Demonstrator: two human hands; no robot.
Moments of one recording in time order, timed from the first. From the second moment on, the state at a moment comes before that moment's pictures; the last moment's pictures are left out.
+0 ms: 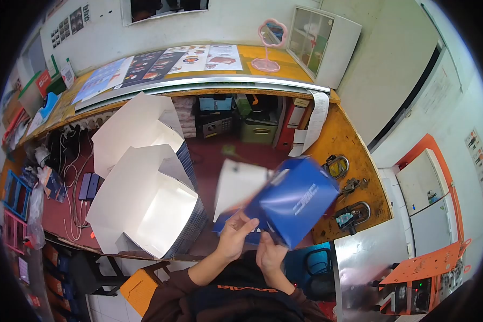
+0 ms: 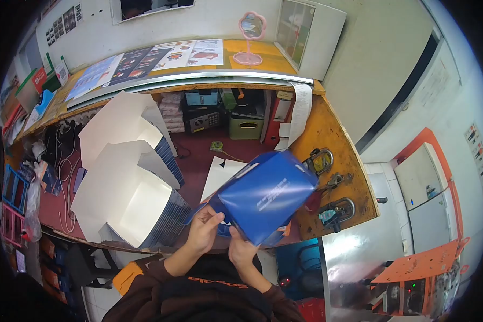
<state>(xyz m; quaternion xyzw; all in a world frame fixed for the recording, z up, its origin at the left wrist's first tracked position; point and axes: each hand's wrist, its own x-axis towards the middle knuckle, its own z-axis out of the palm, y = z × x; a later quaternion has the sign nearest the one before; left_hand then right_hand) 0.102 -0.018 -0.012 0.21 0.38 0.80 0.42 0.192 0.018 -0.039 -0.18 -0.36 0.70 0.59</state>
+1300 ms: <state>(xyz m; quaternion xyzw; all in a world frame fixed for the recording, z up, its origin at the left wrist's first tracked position) 0.092 -0.027 -0.013 0.25 0.36 0.80 0.40 0.218 0.049 0.009 -0.28 -0.45 0.65 0.55</state>
